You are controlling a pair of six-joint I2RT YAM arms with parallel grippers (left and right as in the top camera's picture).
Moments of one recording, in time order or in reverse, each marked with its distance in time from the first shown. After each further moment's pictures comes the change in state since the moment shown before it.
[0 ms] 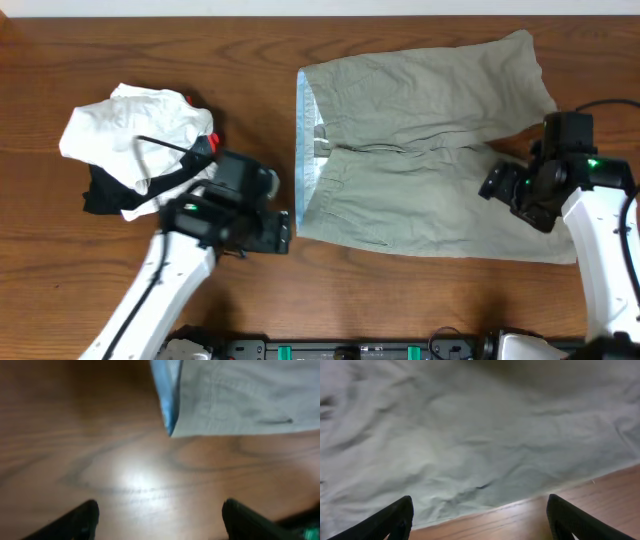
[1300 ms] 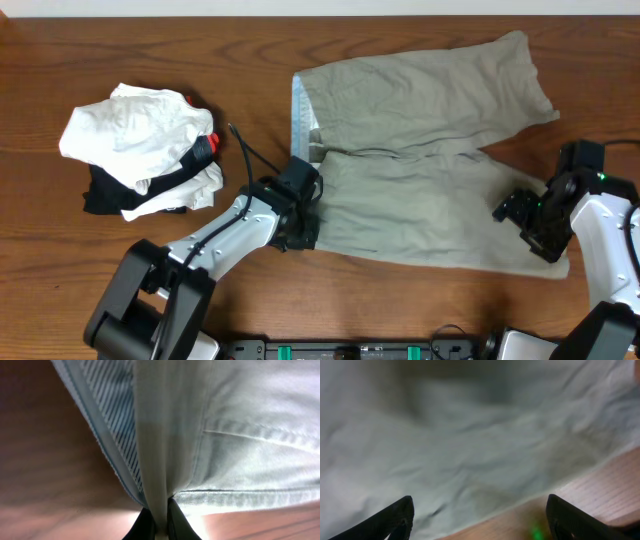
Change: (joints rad) left arm -0.146 0.399 -0.032 0.297 -0.045 -0.101; right arm -0.148 0.039 -0.138 0.033 0.027 0.032
